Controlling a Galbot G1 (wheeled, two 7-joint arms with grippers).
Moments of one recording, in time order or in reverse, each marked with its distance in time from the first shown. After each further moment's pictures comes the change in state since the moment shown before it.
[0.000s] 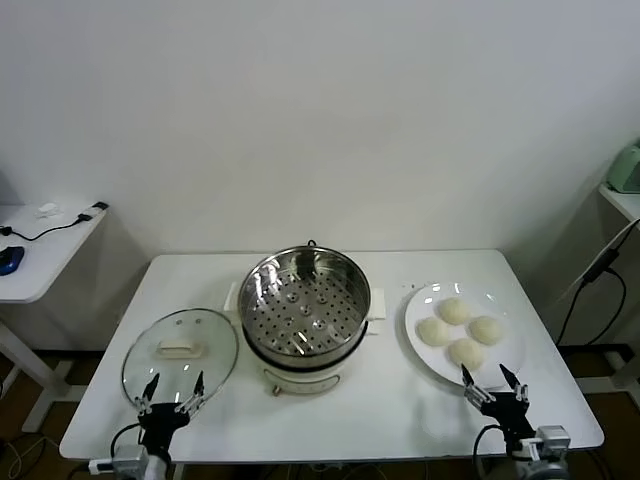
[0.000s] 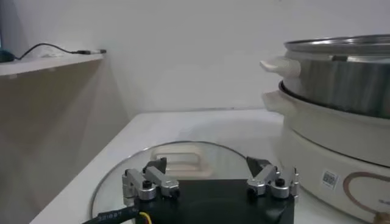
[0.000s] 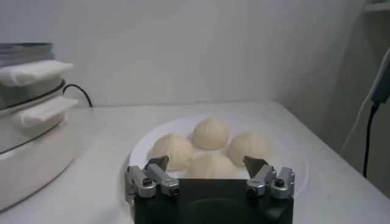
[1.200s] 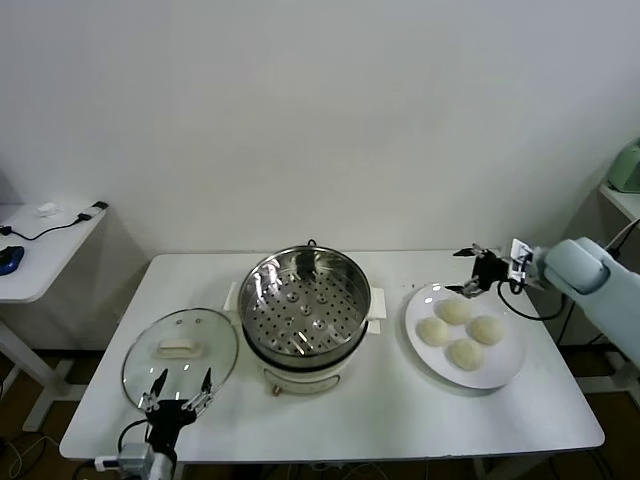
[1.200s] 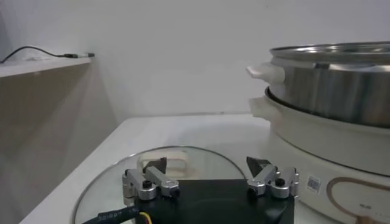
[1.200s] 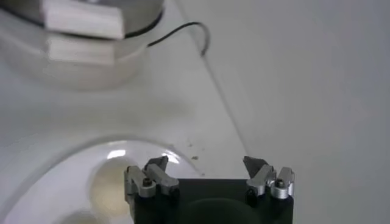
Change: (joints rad) left arm -0.007 0.021 0.030 0.007 -0.008 -0.021 0.005; right arm 1.639 -0.517 -1.455 -0.693 -0.187 0.031 -0.941
